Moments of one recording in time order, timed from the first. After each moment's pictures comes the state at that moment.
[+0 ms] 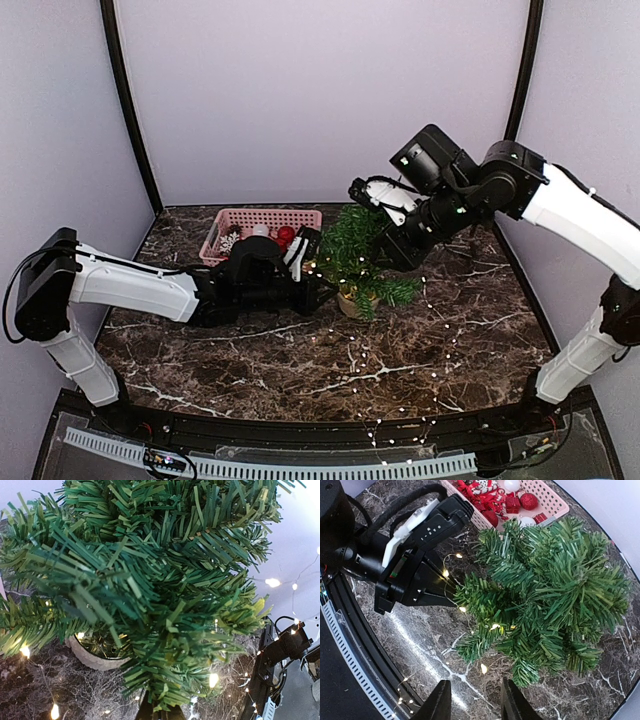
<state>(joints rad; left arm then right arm) -0.98 1.64 0.91 0.34 0.09 -0.47 1.01 1.50 1.71 -1.14 0.07 0.07</state>
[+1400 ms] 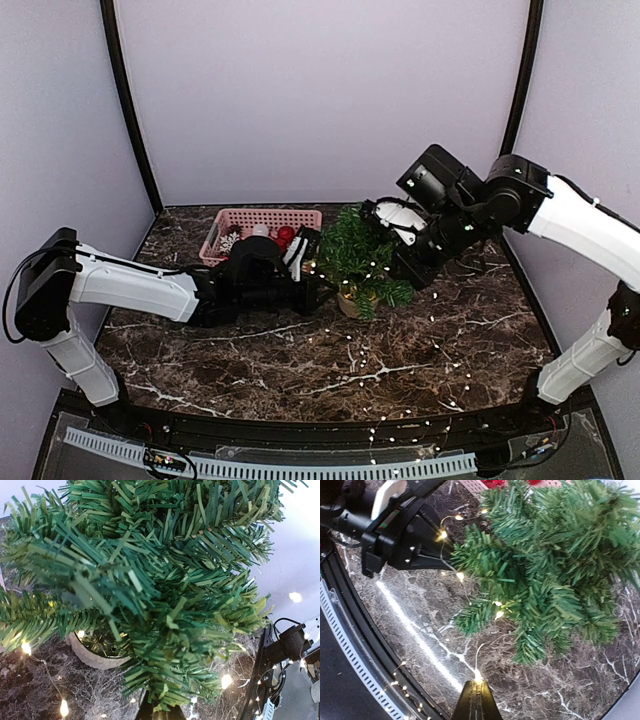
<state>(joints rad) -0.98 1.64 0.91 0.34 0.09 -0.48 1.01 1.45 1.59 -1.18 0.08 0.06</state>
